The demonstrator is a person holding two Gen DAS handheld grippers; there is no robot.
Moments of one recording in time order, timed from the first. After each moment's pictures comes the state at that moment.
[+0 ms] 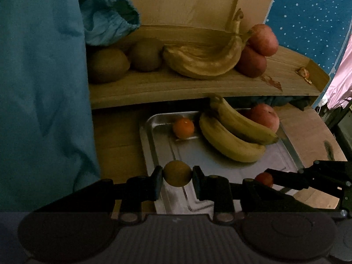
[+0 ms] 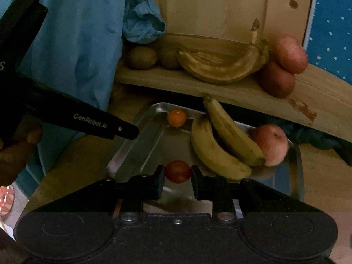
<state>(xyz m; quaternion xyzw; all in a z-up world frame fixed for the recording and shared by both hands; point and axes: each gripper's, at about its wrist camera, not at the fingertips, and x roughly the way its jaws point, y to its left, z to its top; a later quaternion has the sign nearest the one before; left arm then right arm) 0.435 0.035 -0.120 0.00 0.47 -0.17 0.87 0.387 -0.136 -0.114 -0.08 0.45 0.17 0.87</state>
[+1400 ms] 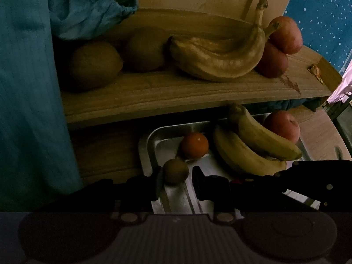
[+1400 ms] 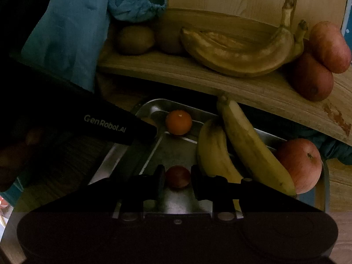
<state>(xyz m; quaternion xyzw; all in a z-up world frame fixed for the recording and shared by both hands) 0.495 0.031 -0.149 0.00 0.50 -0.18 0.85 0.447 -0.114 -0.157 -0.09 0.49 0.18 0.85</state>
